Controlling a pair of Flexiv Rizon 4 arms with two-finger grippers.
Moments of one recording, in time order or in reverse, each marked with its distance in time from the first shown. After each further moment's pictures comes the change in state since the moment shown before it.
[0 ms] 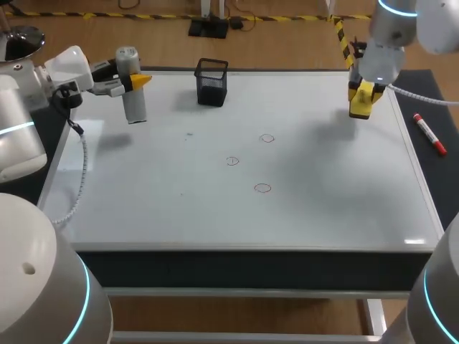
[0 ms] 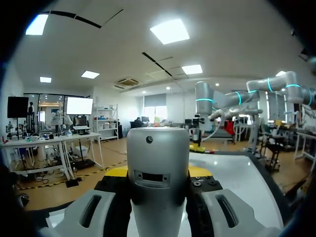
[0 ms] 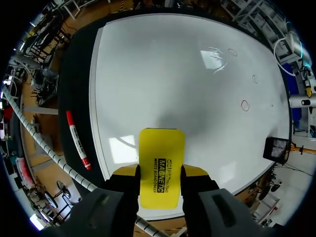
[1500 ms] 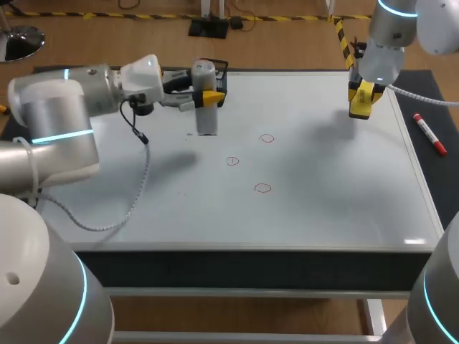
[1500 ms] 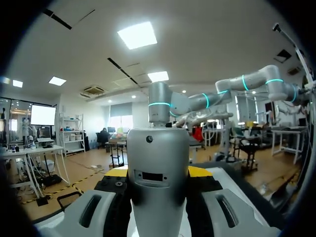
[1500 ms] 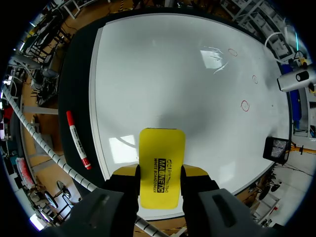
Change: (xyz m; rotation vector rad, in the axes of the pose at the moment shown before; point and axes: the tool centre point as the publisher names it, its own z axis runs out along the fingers) left arm 0.158 -0.022 0.120 0.100 0.315 0.038; right arm 0.000 0.000 0.000 0.001 0.000 0.000
